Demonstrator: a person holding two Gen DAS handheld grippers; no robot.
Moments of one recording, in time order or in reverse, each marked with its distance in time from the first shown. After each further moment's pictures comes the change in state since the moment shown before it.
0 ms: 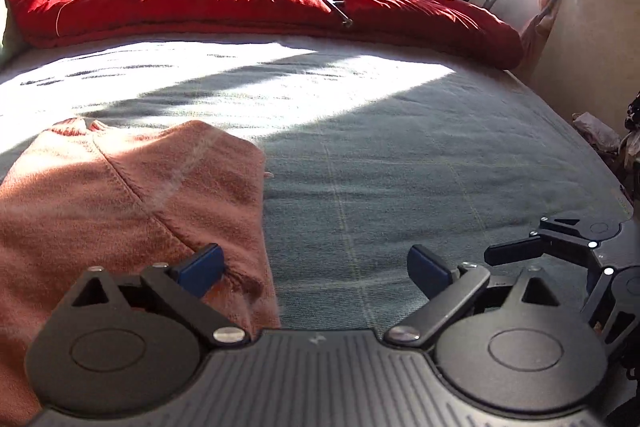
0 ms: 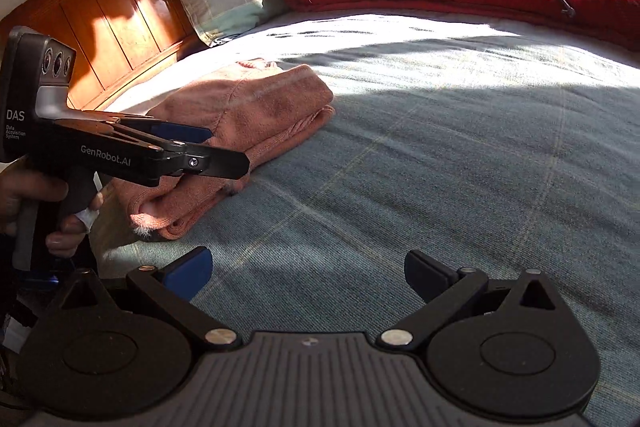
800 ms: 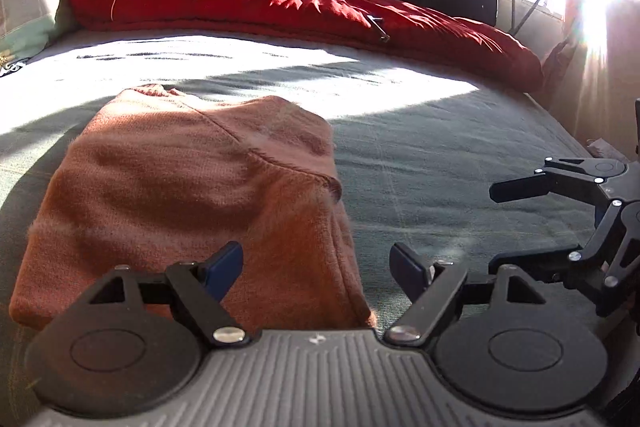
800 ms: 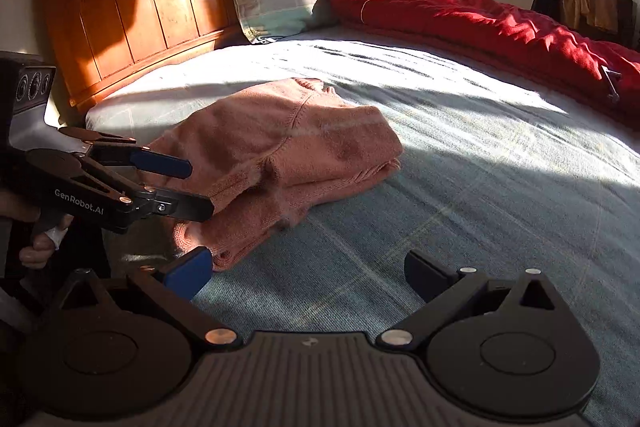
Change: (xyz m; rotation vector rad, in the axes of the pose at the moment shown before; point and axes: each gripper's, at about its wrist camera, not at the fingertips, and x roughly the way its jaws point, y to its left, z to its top) left arm -0.041 0.035 -0.065 -0.123 -0.018 0.021; right arm 0.001 0.065 0.031 -0.204 -0.012 -0.010
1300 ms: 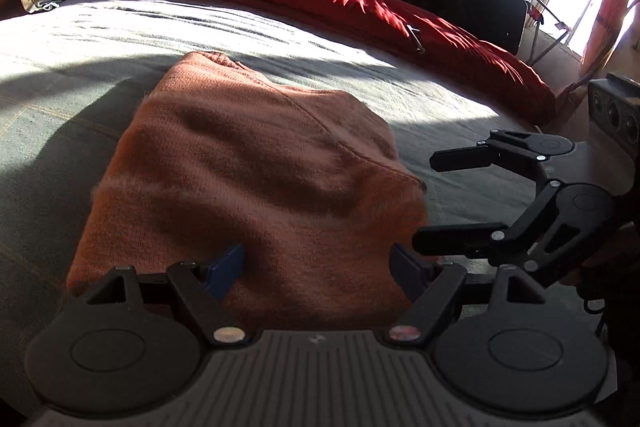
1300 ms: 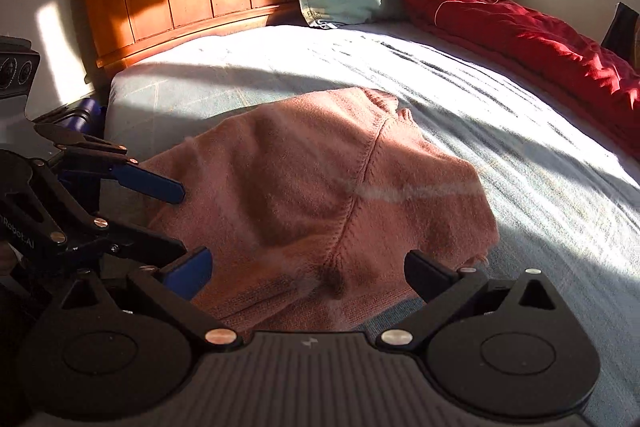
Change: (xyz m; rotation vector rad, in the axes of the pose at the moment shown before) left arm -0.018 0.091 -0.006 -0.200 0.054 0.030; right arm 0.088 0.042 0.068 -0.199 0.069 0.079
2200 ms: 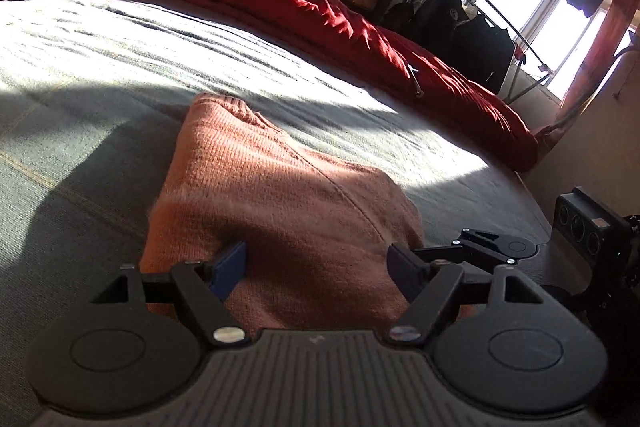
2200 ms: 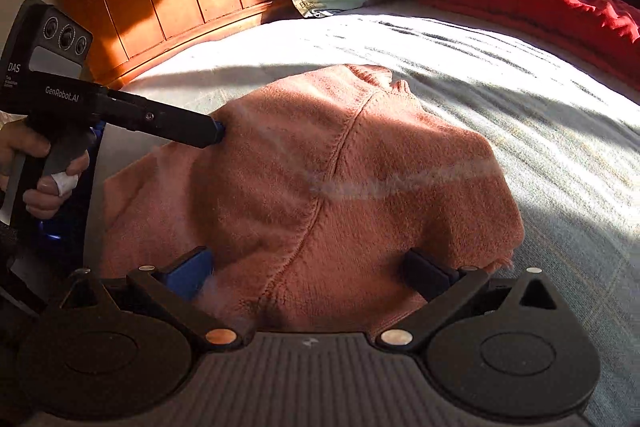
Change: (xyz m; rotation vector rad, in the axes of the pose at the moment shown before) left arm 0.030 0.060 0.077 -0.020 -0.086 -0.161; right arm 0.065 -0.048 -0.002 0.111 -0.004 0.121
